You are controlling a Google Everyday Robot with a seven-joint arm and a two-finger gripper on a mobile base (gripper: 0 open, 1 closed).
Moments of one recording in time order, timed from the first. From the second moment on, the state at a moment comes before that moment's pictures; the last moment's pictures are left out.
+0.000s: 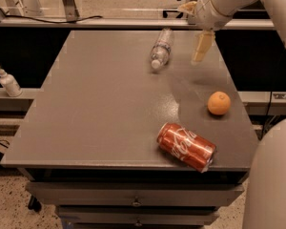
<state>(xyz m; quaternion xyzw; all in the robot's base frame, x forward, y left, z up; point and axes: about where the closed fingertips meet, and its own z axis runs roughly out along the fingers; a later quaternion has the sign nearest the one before) 0.726 -0.145 0.920 -0.76 0.57 -0.06 0.31</state>
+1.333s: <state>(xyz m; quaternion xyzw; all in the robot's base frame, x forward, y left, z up) 0.735 -0.105 0.914 -0.87 0.41 -0.14 0.26</state>
